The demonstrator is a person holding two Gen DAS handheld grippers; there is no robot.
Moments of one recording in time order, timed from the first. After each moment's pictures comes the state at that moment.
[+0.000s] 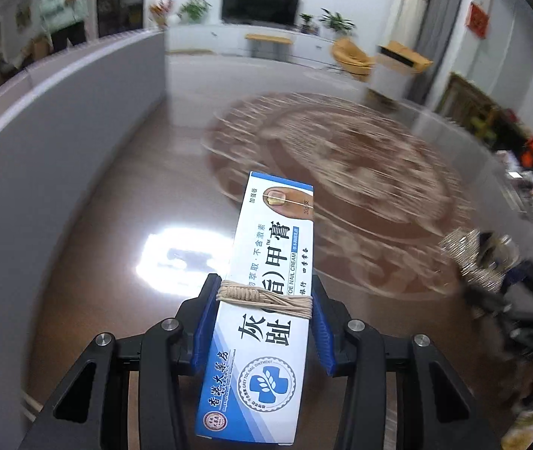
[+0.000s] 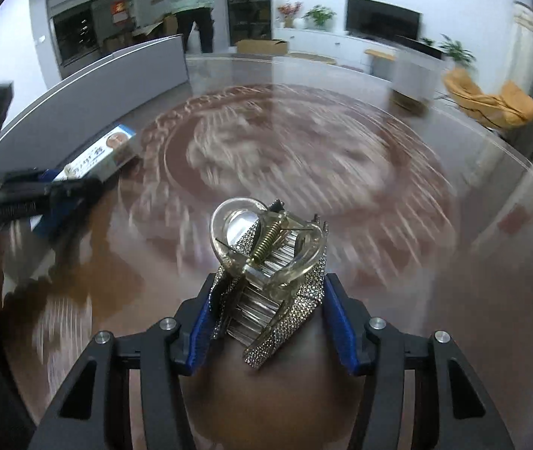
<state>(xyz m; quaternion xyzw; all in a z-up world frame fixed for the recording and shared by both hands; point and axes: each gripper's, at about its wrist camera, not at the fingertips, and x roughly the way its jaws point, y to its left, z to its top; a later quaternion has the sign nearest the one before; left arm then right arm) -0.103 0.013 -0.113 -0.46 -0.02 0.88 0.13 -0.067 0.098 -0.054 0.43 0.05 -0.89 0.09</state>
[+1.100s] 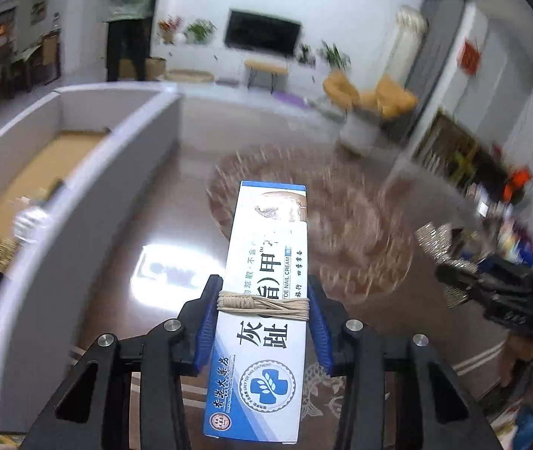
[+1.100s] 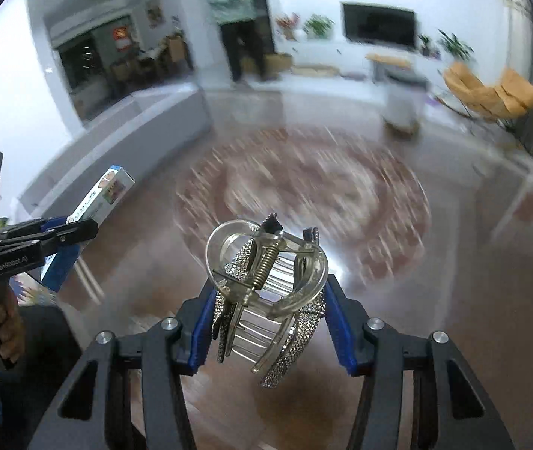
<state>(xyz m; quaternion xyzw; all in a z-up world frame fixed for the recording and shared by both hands) -0.050 -0.031 -0.007 -0.40 -0.08 0.90 0.13 -0.059 0.099 0.056 0.41 -0.01 -0.90 0.14</state>
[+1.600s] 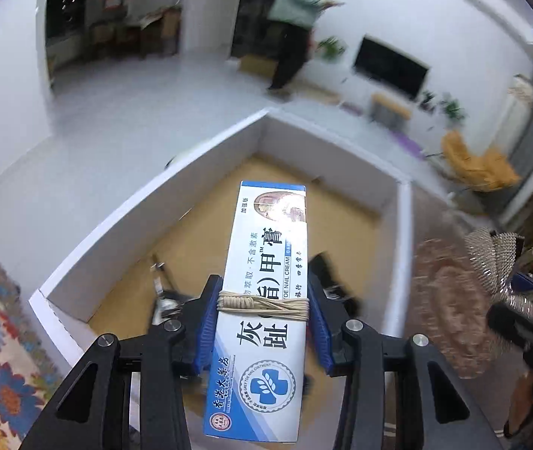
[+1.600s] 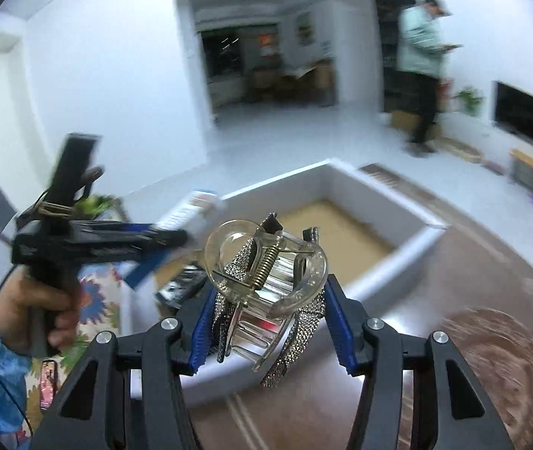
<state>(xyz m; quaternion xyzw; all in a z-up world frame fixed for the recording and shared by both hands) -0.088 -0.290 0.035 -0.43 -0.14 0.89 -0.08 -0.151 -0.211 0.144 0.34 0.07 -0.86 0.39</state>
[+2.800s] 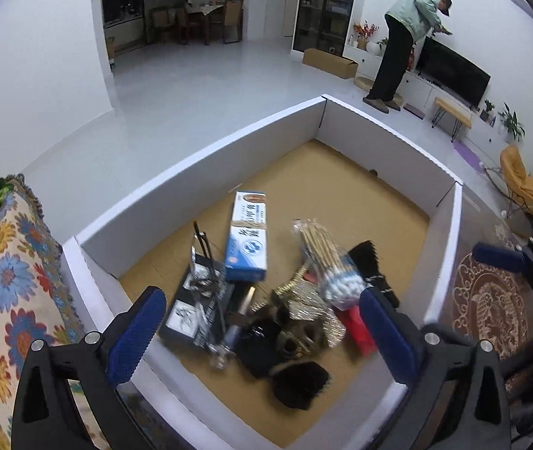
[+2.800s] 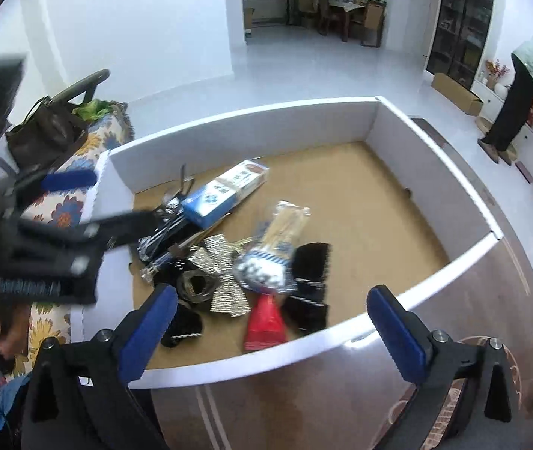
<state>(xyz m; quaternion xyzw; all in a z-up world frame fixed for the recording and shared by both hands) -0.073 -0.262 0.028 -0.44 -0.15 0.86 -0.20 -0.200 -0.266 0.112 0.43 0.21 -0.79 0.40</state>
